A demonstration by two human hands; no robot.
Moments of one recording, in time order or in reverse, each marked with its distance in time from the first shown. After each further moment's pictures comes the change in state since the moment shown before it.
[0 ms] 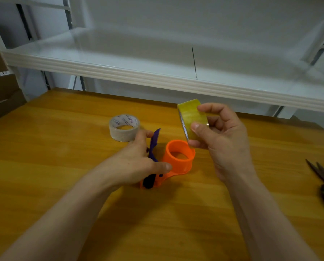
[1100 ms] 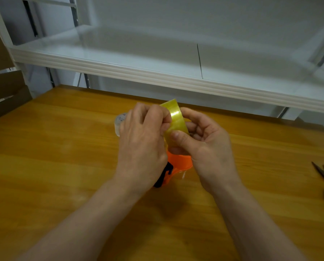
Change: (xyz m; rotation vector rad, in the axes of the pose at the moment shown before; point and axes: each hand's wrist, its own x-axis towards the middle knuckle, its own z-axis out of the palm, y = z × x) left_hand -0.001 0.003 0.022 0.280 0.901 0.777; right_hand -0.018 0.001 0.035 0.071 -0.150 0.022
